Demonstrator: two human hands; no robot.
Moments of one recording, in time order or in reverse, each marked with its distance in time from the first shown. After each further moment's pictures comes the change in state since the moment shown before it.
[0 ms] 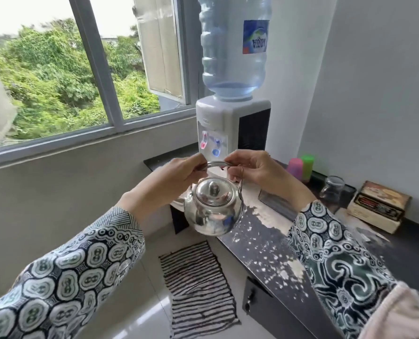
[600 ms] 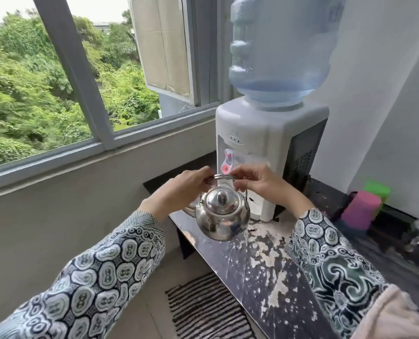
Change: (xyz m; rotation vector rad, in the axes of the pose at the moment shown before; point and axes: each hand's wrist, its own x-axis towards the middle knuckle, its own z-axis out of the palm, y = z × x) left_hand 0.222 -0.252 0.041 0.009 -0.136 -0.065; right_hand 0.275 0.186 -0.016 -0.065 0.023 0.138
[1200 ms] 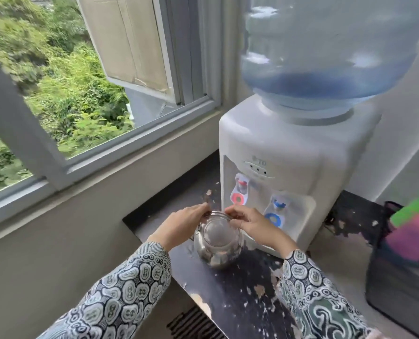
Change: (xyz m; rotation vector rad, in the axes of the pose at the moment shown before) left_hand 0.145 -0.162 0.072 0.067 -0.225 0.112; right_hand 0.138 0.137 0.047 0.151 0.063 0.348
